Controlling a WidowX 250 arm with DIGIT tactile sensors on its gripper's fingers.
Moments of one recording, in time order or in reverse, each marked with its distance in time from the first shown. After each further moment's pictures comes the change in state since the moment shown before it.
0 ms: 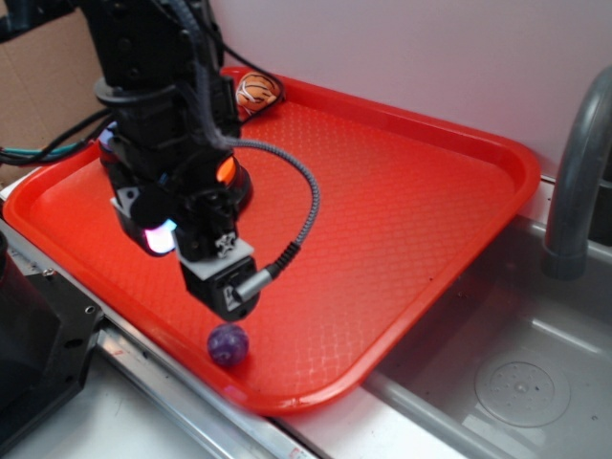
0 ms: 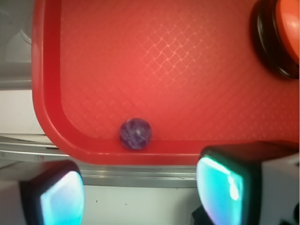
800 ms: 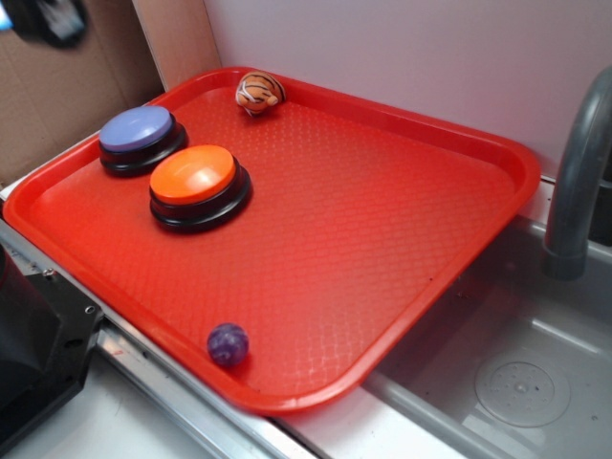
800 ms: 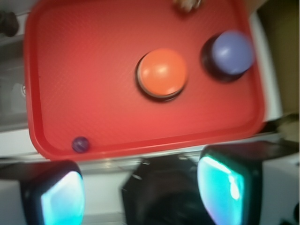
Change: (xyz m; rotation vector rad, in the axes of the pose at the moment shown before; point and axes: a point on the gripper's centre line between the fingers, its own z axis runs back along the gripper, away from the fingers) arm -0.009 0.066 0.094 -0.003 -0.086 0.094
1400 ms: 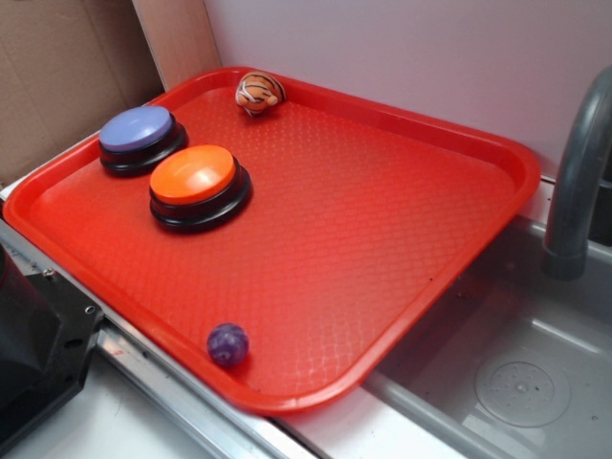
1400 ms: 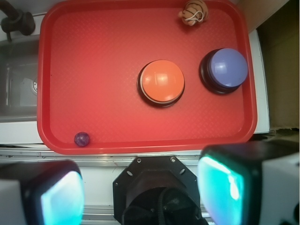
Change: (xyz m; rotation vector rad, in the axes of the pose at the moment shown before) arm 0.000 0.039 0.056 0.021 -0.094 0.005
